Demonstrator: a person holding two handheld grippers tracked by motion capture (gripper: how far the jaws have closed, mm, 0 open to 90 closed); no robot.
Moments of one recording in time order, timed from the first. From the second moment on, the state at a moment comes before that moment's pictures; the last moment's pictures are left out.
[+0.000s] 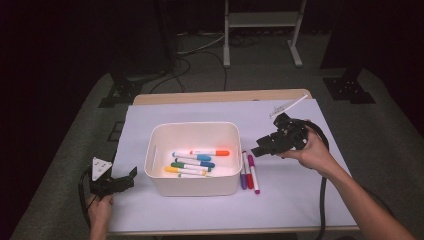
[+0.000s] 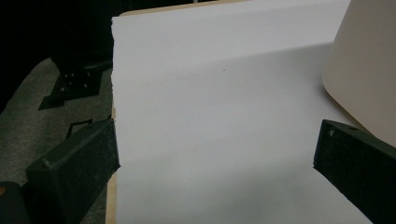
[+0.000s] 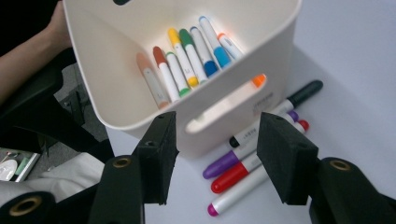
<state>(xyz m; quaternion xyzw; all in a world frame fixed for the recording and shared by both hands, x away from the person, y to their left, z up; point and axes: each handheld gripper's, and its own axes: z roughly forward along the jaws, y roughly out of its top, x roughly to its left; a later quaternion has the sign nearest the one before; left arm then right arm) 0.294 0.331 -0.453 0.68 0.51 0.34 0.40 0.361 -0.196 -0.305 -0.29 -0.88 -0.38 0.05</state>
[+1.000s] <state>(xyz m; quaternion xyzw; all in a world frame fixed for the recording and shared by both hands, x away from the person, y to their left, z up) 0.293 0.331 -0.453 0.68 0.51 0.34 0.40 0.364 -0.191 -0.409 -0.36 -0.87 -0.33 0.04</state>
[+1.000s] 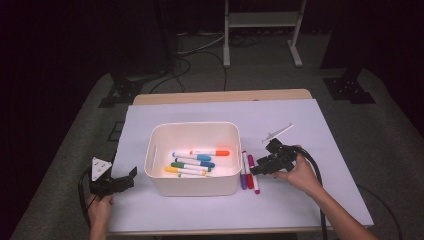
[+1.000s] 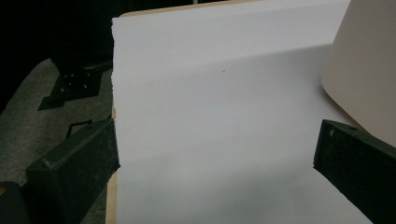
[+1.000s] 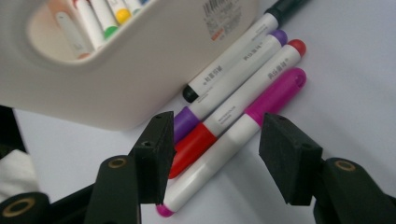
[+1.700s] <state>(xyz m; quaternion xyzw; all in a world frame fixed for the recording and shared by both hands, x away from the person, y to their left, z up) 0.293 0.331 -0.453 0.68 0.50 0.34 0.41 0.364 -0.200 -0.434 -0.40 -0.88 -0.28 -0.04</state>
